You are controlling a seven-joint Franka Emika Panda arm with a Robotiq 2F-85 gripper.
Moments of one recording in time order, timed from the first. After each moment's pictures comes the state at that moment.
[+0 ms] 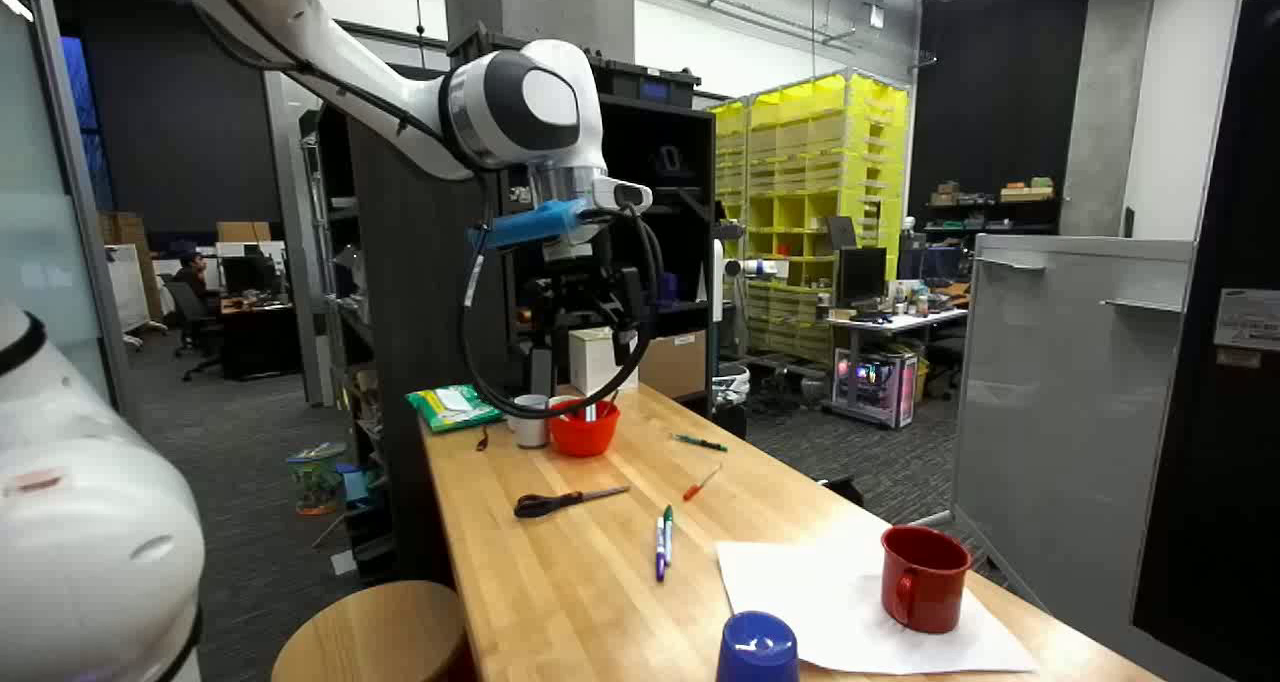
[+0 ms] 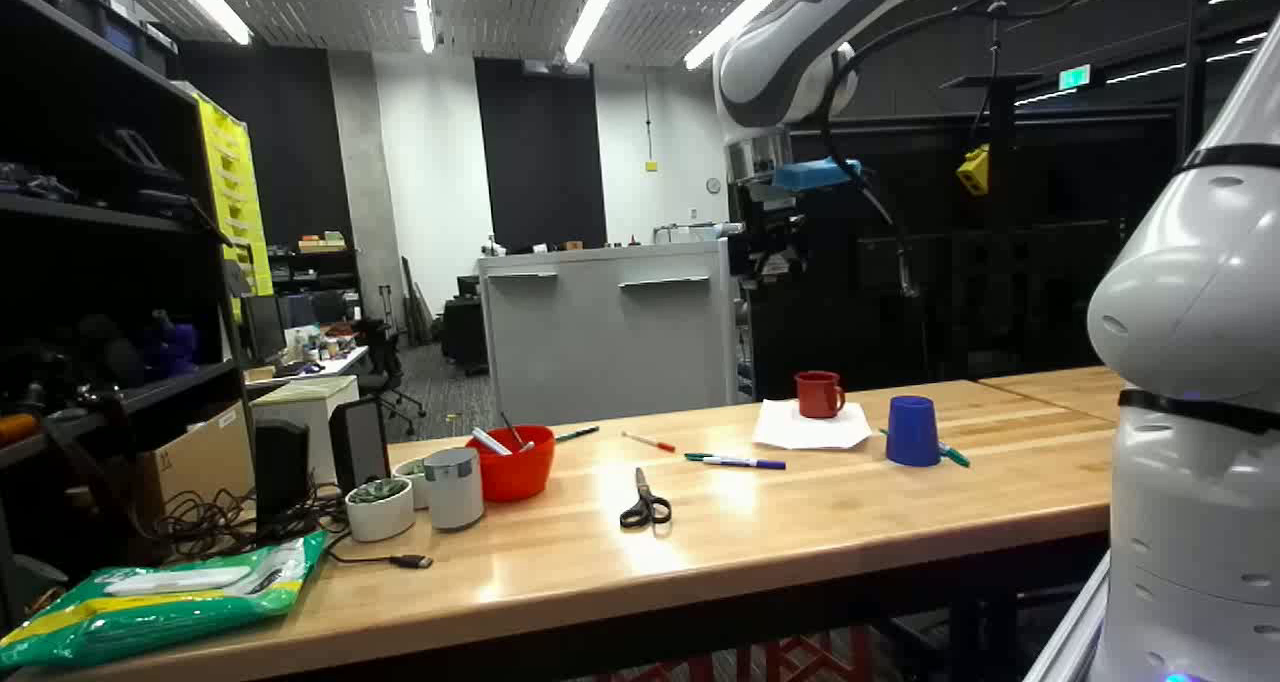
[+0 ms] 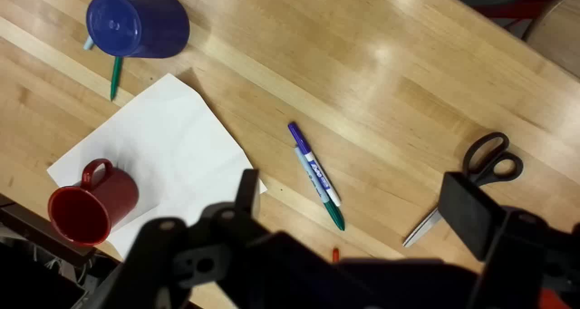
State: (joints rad) arm -0.06 -0.42 0.01 -2.34 -0.16 1.93 0.03
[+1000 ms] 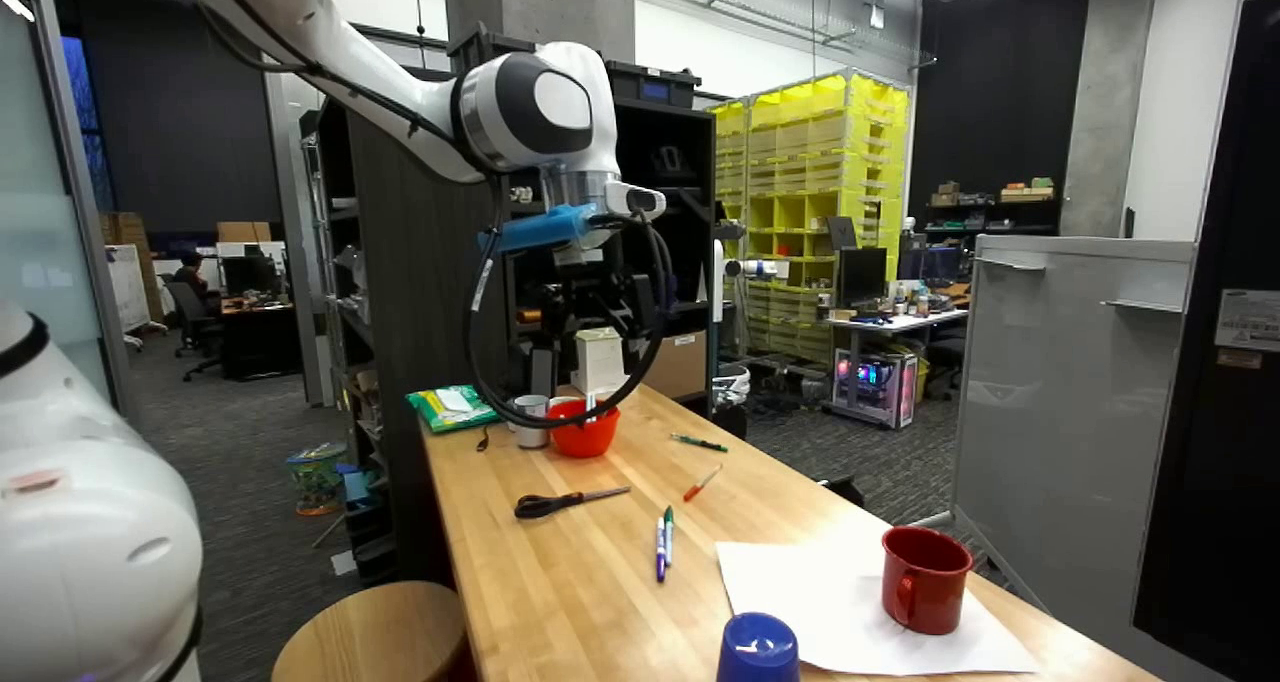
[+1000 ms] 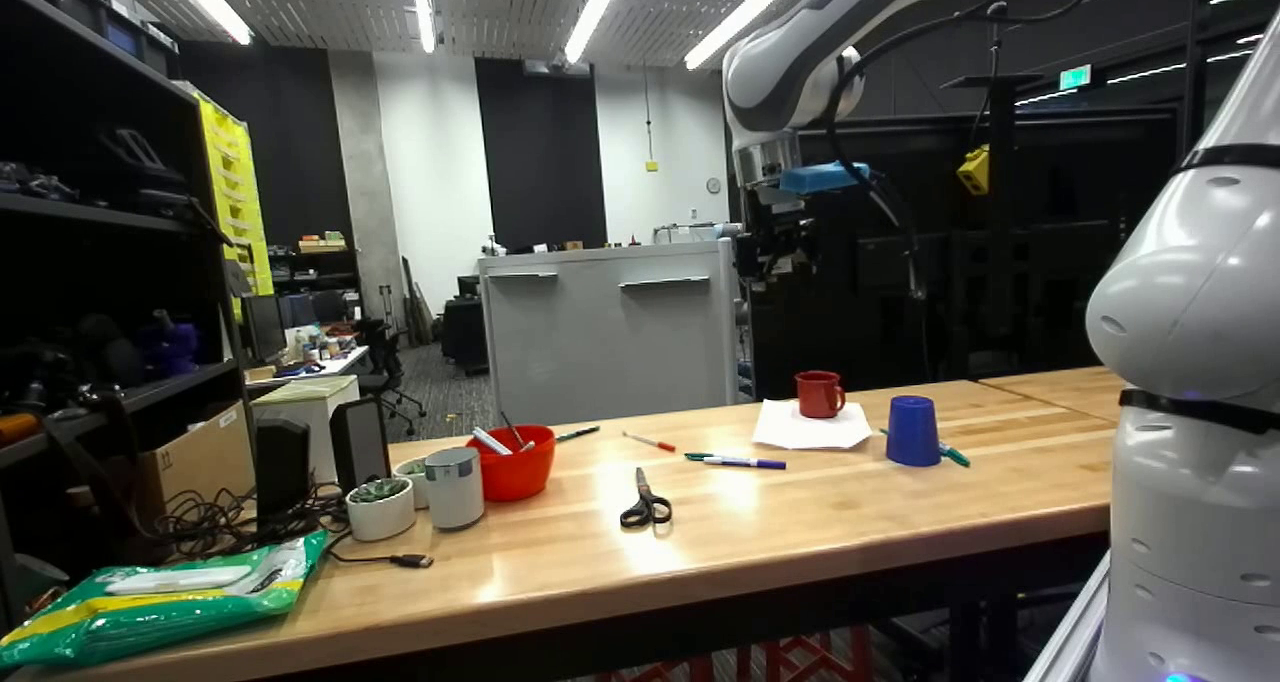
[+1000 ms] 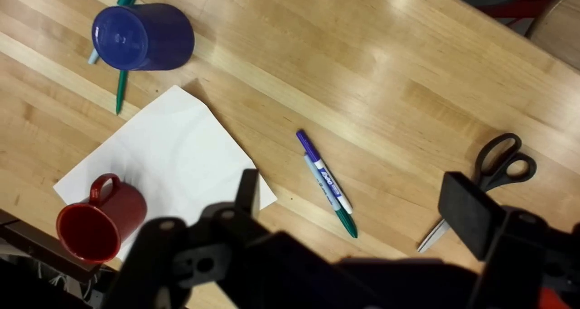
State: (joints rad) arm -0.07 -0.41 -0.02 -2.35 -0.16 1.92 0.03
